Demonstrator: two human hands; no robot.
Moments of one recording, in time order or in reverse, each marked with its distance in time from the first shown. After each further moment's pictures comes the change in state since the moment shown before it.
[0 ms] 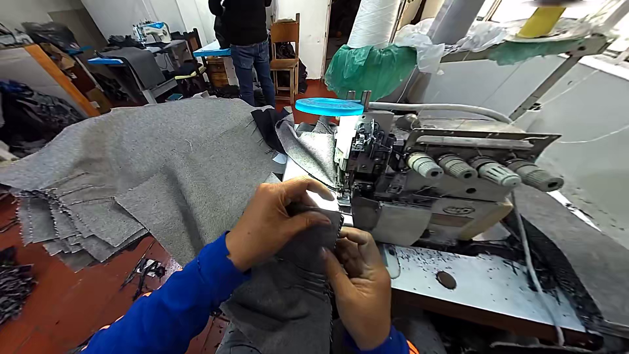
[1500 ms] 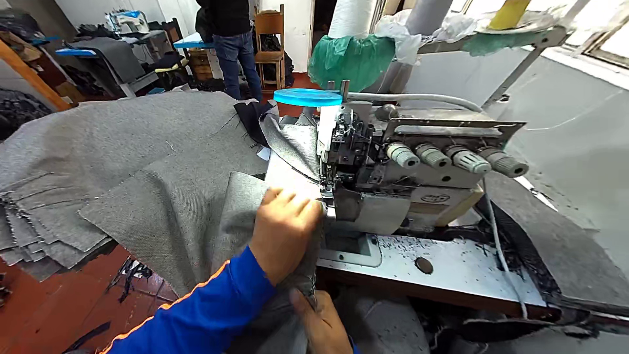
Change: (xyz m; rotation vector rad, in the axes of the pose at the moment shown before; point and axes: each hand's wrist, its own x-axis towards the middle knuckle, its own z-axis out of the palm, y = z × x) left_hand -0.013 -0.031 0.065 0.894 0.227 0.274; right_hand -0.067 -0.010 -0.009 0.201 -0.210 0.604
